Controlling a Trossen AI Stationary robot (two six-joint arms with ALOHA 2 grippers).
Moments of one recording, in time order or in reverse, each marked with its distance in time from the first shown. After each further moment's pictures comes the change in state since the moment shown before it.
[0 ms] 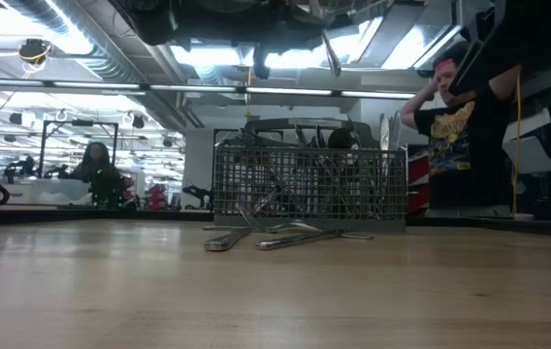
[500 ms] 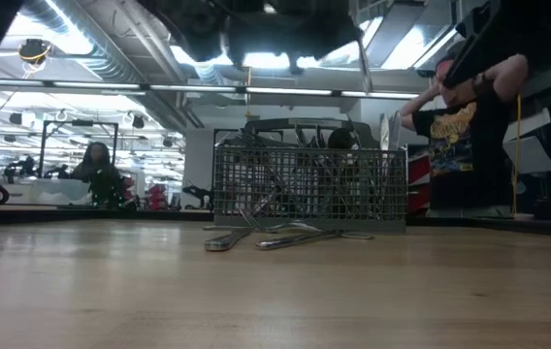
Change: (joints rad) left arm 0.027 0.252 0.244 0.108 0.001 0.367; right arm 0.000 0.000 0.000 0.051 0.000 -0.023
